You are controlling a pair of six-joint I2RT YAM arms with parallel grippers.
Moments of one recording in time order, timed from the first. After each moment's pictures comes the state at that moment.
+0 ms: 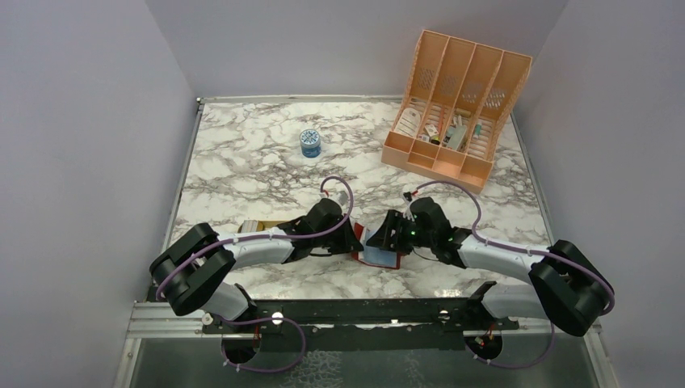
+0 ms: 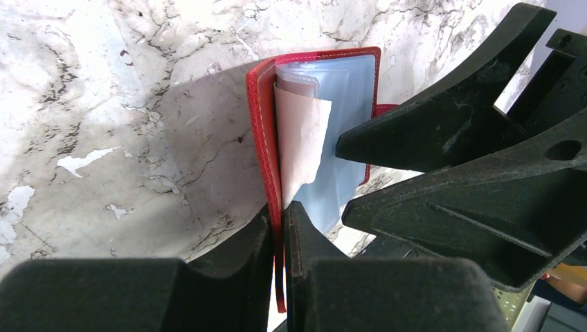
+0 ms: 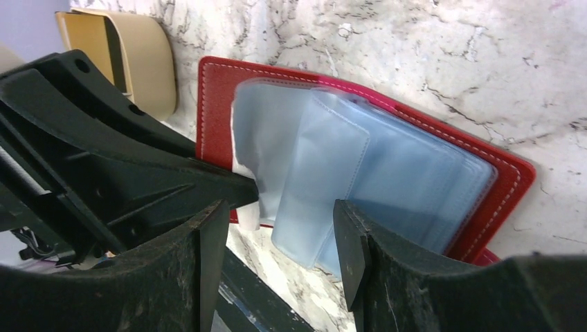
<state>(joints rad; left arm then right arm) -0.87 1.44 0.56 0.15 0.19 -0.94 0.70 1.26 0.41 0.16 -0.27 0.90</state>
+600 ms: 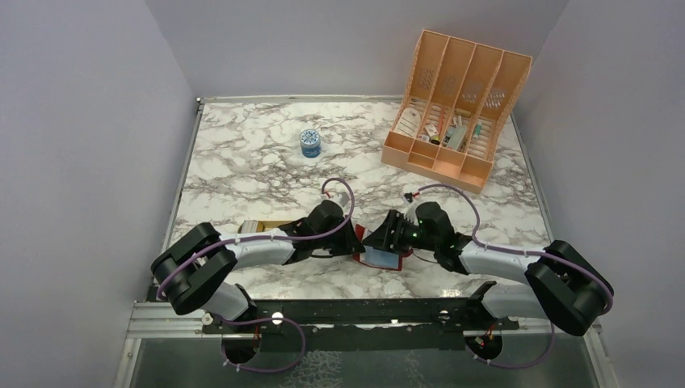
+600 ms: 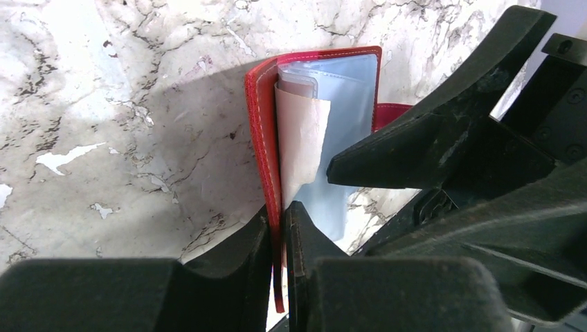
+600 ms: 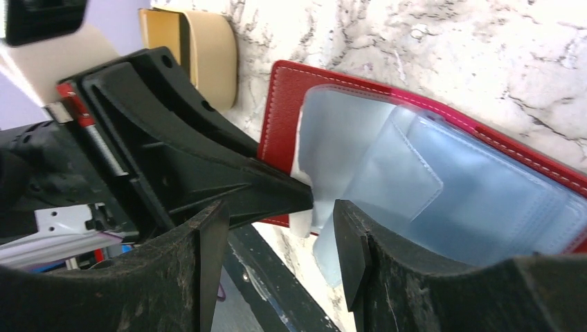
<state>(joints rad) -0.89 1.45 0.56 0.17 0.19 -0.96 0.70 1.26 0.33 0.39 -0.35 0.98</state>
